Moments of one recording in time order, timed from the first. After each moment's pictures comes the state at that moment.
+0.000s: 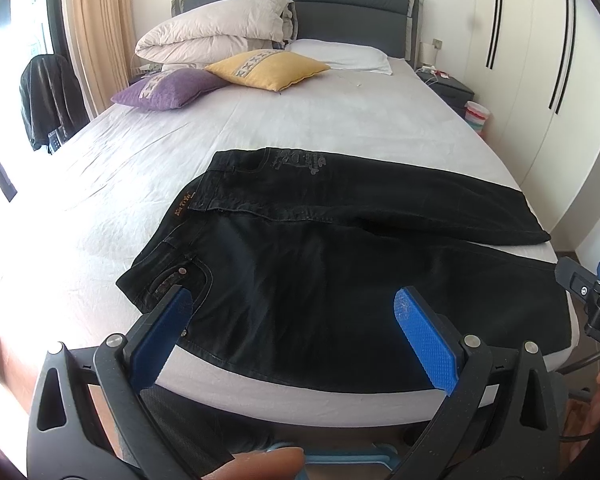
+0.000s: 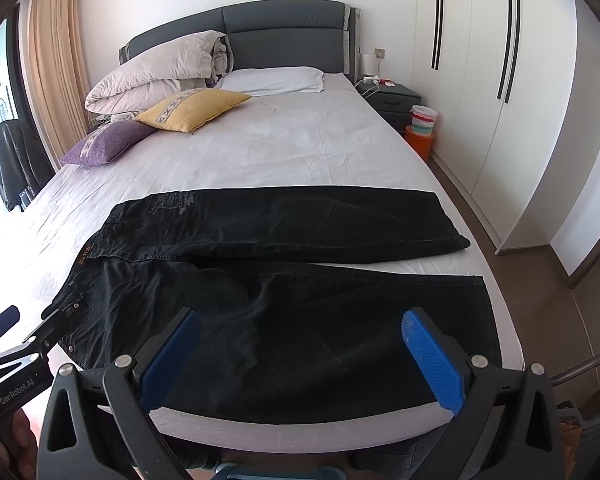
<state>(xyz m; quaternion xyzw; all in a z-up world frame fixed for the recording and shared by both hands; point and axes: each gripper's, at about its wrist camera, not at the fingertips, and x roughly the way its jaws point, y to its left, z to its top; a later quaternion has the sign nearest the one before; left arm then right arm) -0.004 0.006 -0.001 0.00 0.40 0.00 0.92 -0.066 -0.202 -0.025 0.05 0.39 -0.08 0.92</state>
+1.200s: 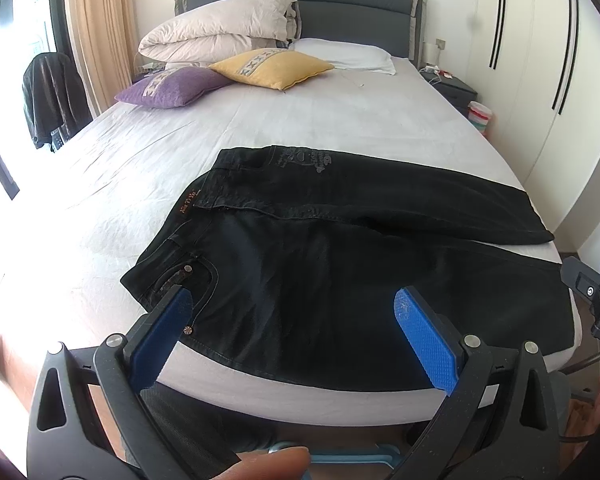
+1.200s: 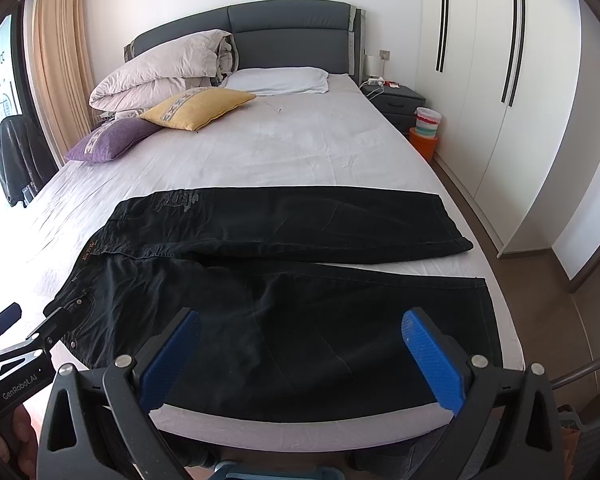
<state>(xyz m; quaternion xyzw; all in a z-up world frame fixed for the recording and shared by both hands) -0.005 0.009 -0.001 0.00 0.40 0.01 0.91 -0.067 -0.202 -0.024 0.05 0.39 -0.07 0.92</state>
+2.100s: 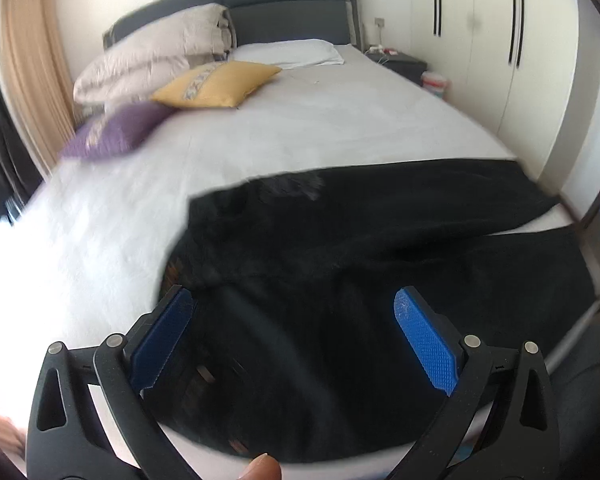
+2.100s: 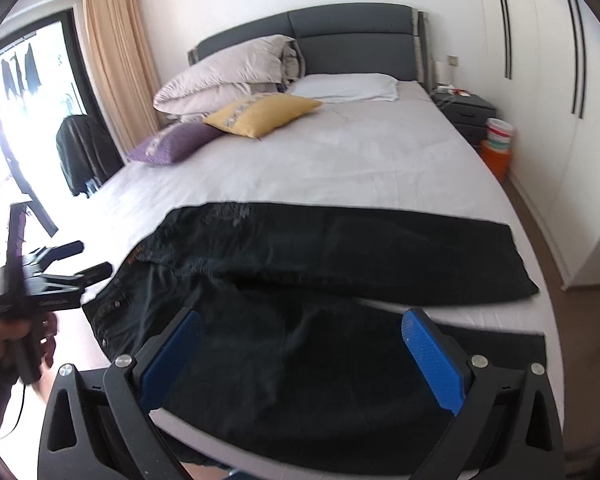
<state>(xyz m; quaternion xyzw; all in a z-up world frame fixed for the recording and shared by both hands) 0.113 0.052 -0.018 0.11 0.39 -0.09 0.91 -0.011 -0.243 -0.032 0.06 0.36 0.08 0.93</state>
